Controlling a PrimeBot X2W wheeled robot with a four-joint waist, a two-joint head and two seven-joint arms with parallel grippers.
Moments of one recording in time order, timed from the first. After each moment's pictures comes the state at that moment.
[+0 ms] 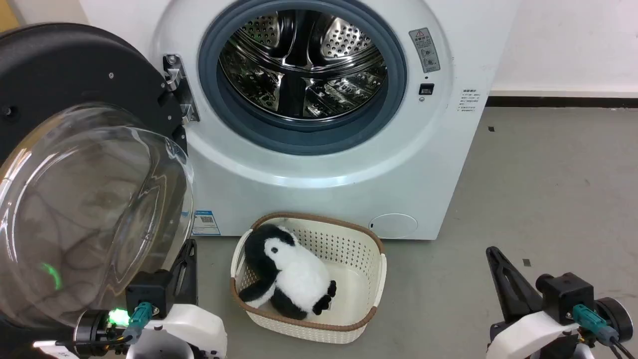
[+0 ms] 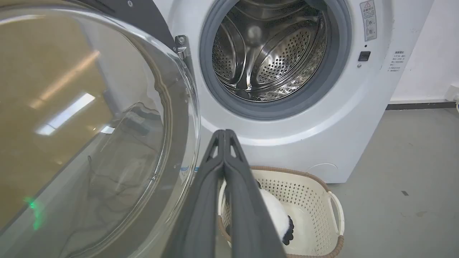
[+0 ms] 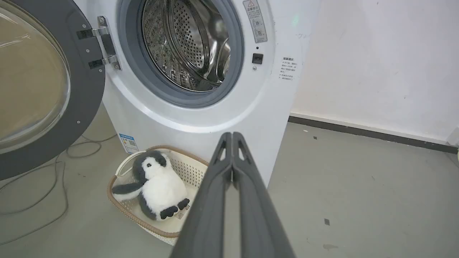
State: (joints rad) left arm -0.01 0.05 0.00 0.00 0.00 0.00 0.00; right arm 0.01 -0.05 0.00 0.00 0.01 0.13 0.00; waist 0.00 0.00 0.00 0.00
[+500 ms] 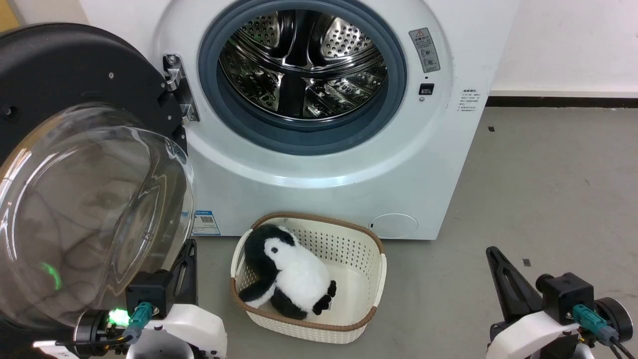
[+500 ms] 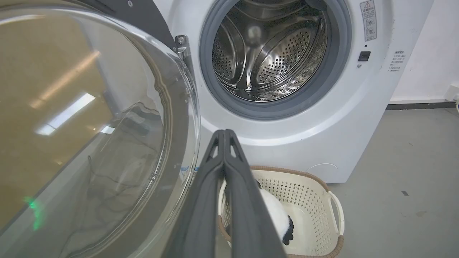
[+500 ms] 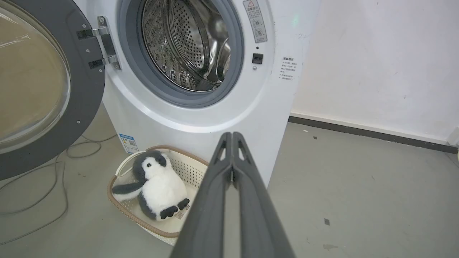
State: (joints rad) left arm -0.01 0.05 0.00 0.00 0.00 0.00 0.00; right arm 0.01 -0.05 0.00 0.00 0.01 0.13 0.00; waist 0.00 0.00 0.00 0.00
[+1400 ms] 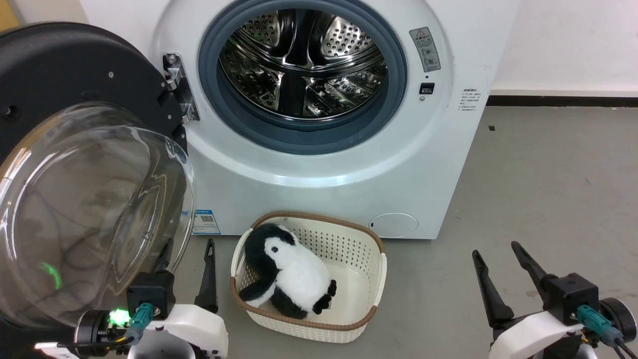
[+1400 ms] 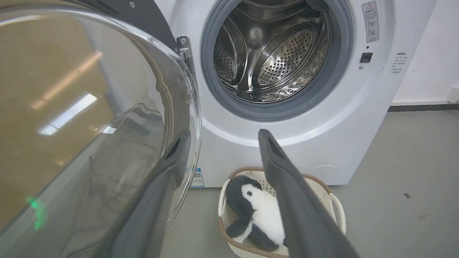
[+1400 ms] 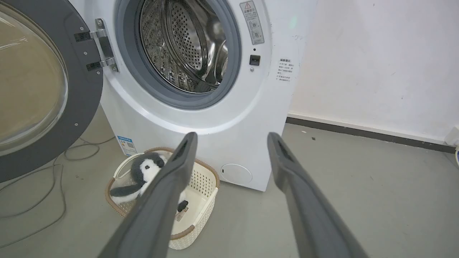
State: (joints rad) left arm -0.01 0.05 0.00 0.01 0.00 0.02 -0.01; right arm 0.01 -0.05 -0.01 0.00 0.01 0.13 -0.01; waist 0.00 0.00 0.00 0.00
